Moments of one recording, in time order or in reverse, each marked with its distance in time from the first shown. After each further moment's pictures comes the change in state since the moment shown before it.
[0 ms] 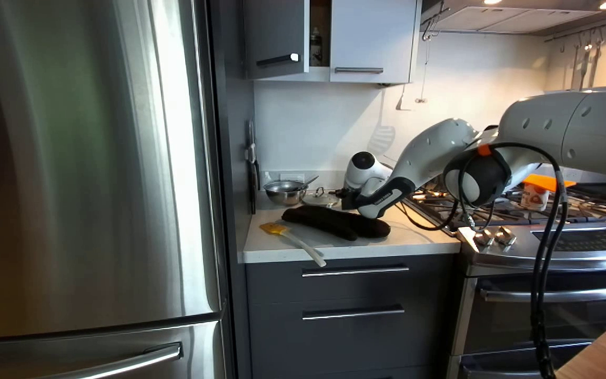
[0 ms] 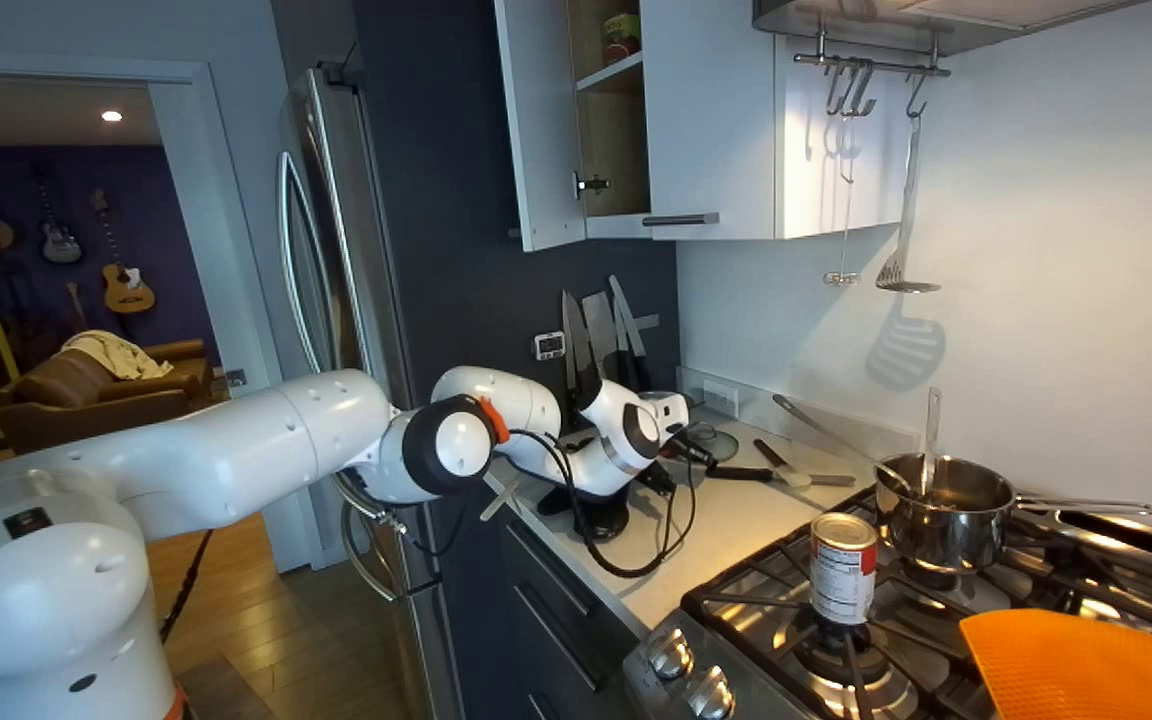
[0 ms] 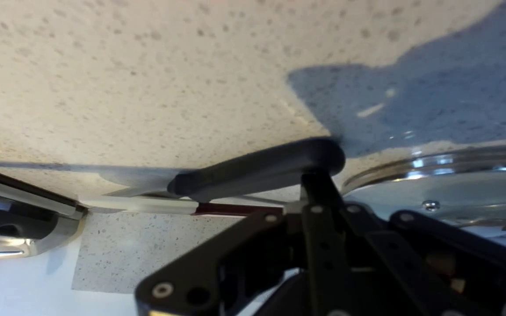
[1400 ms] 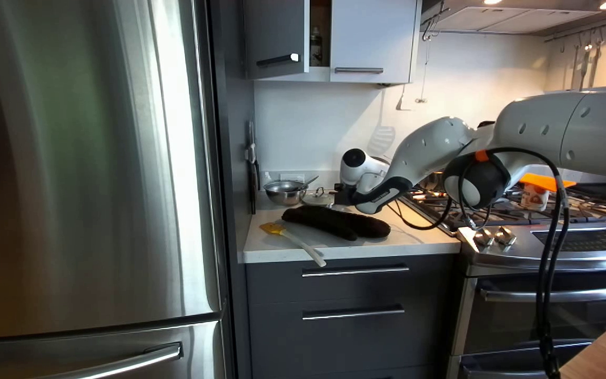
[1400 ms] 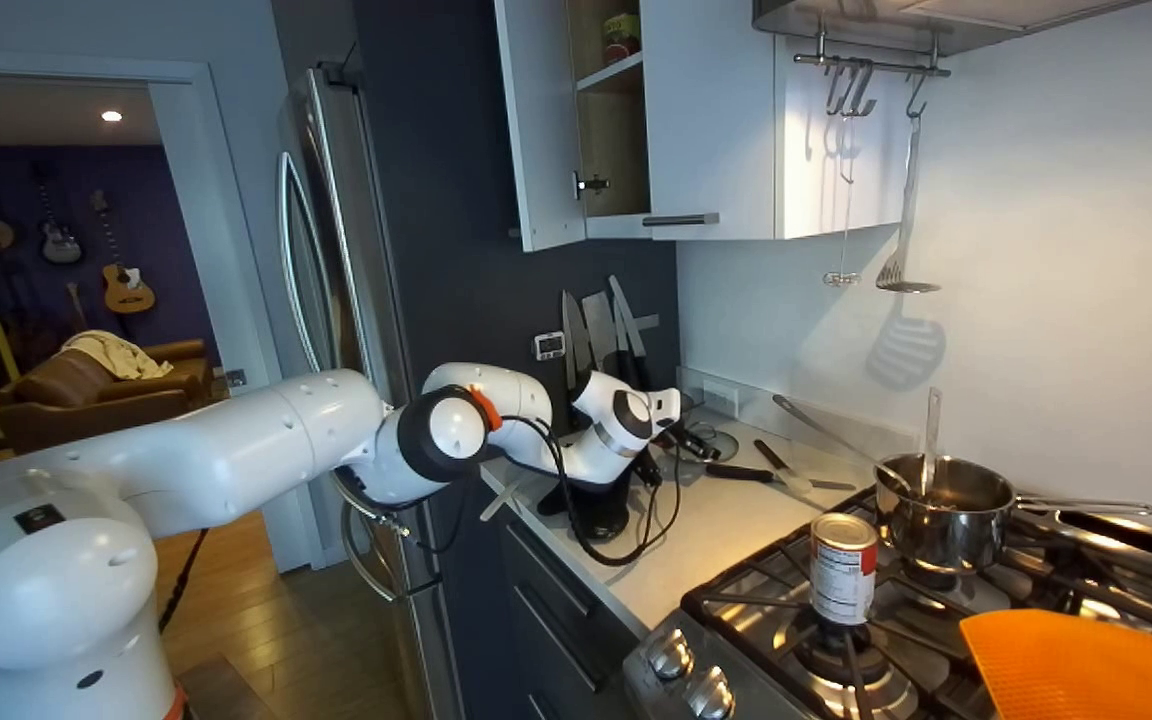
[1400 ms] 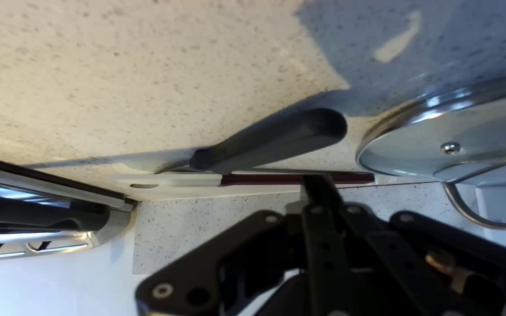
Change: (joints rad) arm 0.056 0.003 -0.128 0.036 -0.001 -0.100 0.288
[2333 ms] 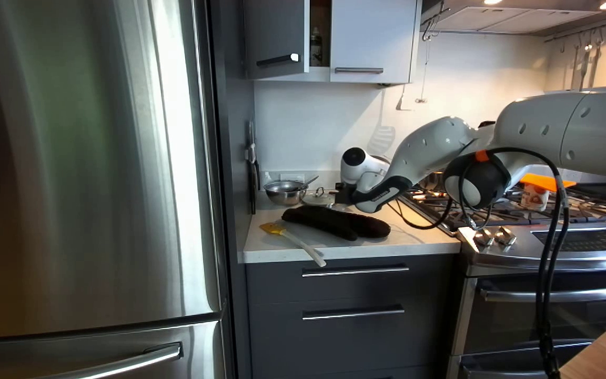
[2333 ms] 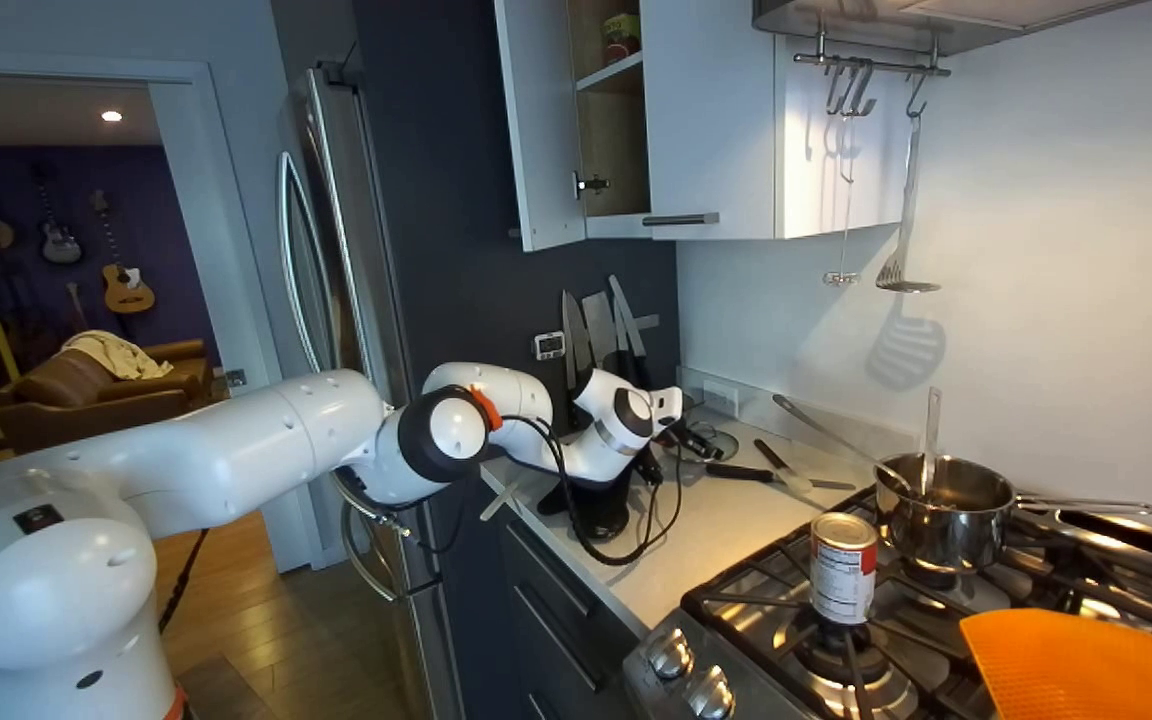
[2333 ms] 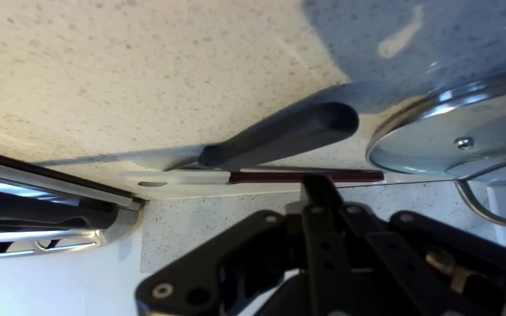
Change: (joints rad) arm -0.004 0.002 0.000 0.011 0.009 -0.021 -0.006
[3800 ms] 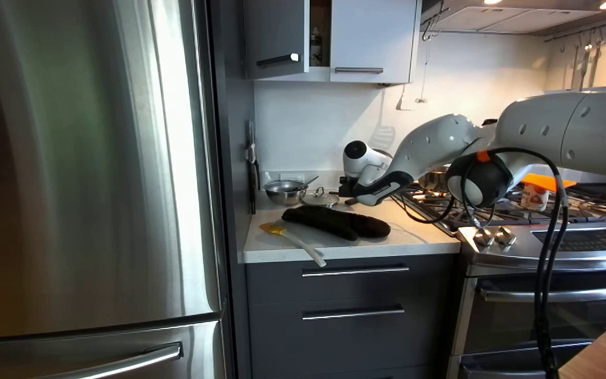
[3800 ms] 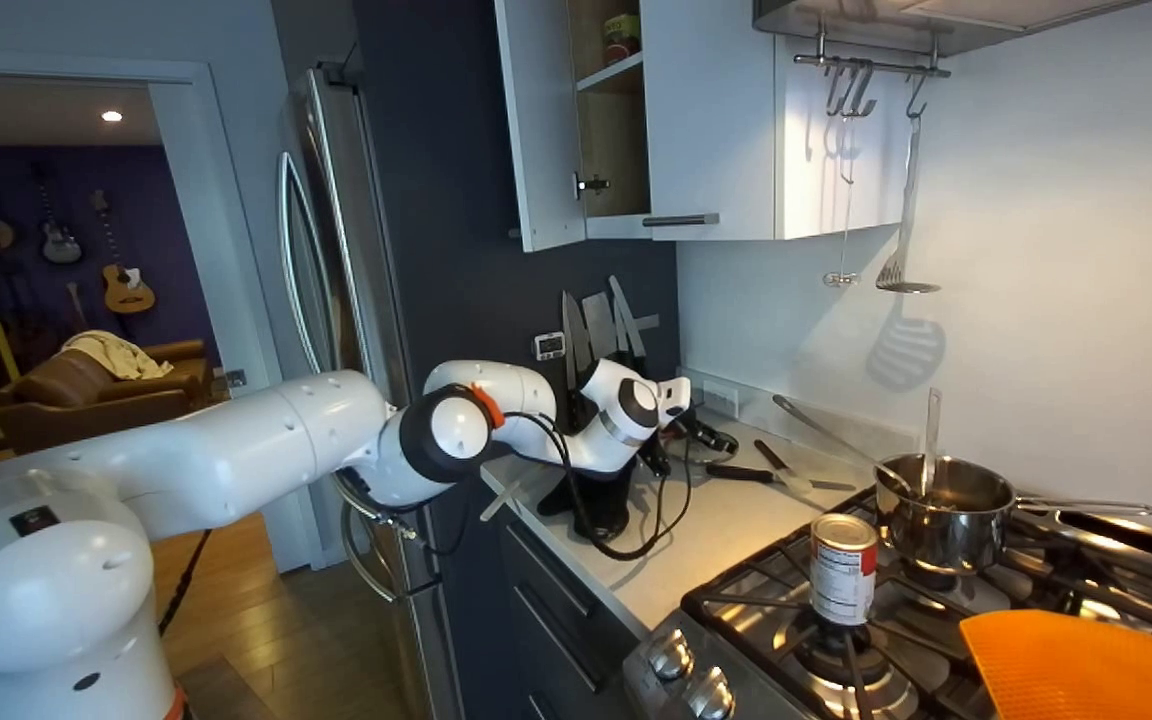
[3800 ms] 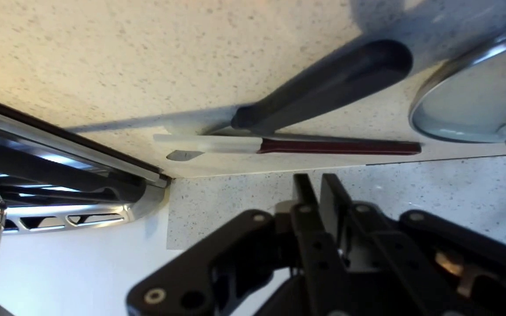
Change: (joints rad) arm -0.020 0.000 -0.028 0.049 0.040 -0.071 -0.027
